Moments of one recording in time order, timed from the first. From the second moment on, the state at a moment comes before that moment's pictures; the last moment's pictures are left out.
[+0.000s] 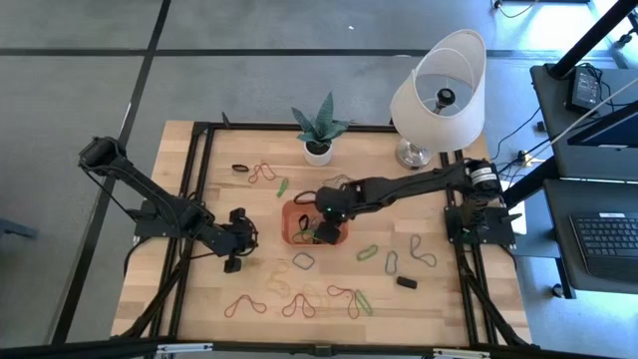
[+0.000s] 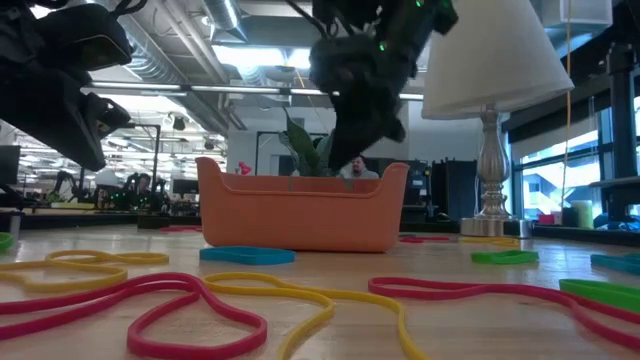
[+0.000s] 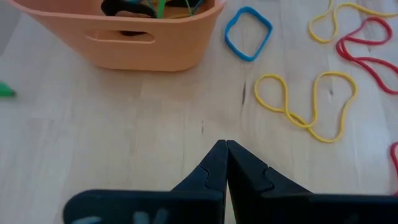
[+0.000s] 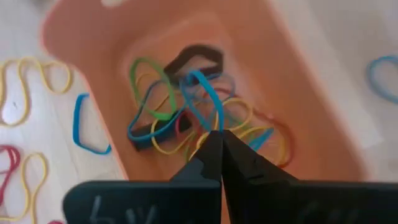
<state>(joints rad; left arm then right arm) -0.54 1.03 0.44 -0.31 -0.34 -0.54 0.05 1.88 1.38 -0.57 0.07 0.49</state>
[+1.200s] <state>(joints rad) -0.54 1.03 0.49 -0.32 -0.23 -0.58 0.27 1.60 1.16 -0.36 0.29 0.73</state>
